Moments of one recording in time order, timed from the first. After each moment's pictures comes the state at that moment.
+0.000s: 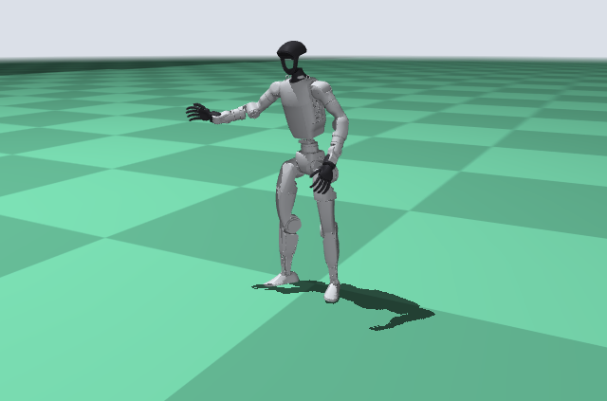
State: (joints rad) left arm 0.11 0.47 -0.33 0.67 -0.19 -0.20 0.26; right arm -0.55 -0.88 -0.14 0.86 0.36 -0.12 -0.78; waist 0.03 0.00 0.15; left_leg 0.10 0.05 0.62 -0.04 -0.13 -0.22; right_leg -0.09 -0.21 -0.33 0.01 0.10 0.26
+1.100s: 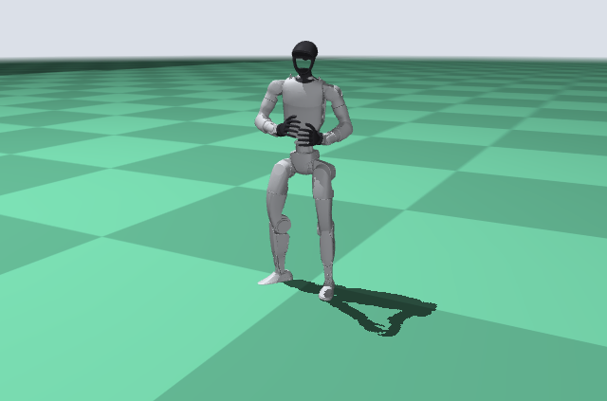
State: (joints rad) left arm -0.14 0.45 -0.51 -0.05 -0.19 -0.35 0.49; right arm -0.37 -0.35 0.79 -0.06 -0.01 -0.25 -0.39; waist 0.24 -0.12 0.13; left_leg 0.05 0.04 0.34 -0.07 -0.09 -0.20; right_leg -0.03 -0.29 -0.60 0.13 0.02 0.23
